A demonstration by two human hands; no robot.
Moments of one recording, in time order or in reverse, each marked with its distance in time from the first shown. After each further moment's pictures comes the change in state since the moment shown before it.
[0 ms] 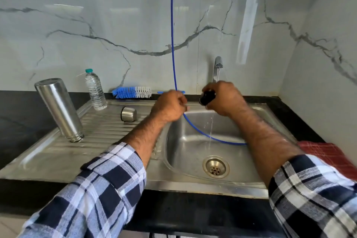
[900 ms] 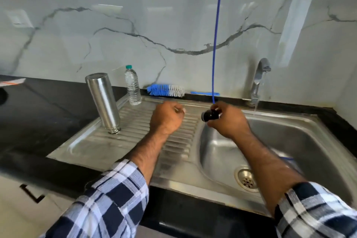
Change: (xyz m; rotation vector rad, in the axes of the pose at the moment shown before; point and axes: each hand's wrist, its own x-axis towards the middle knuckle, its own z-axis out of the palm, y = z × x) left_hand -0.040 -0.098 -0.041 -0.052 0.295 -0.267; right_hand 0.001 -0.050 0.104 0.190 -0.102 0.014
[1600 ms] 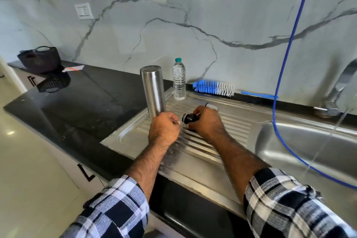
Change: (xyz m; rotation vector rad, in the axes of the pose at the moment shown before) left_hand -0.001 -0.136 -0.077 0.100 0.179 -0.326; right_hand 0.037 -0.144 0.173 0.149 -0.228 -0.155
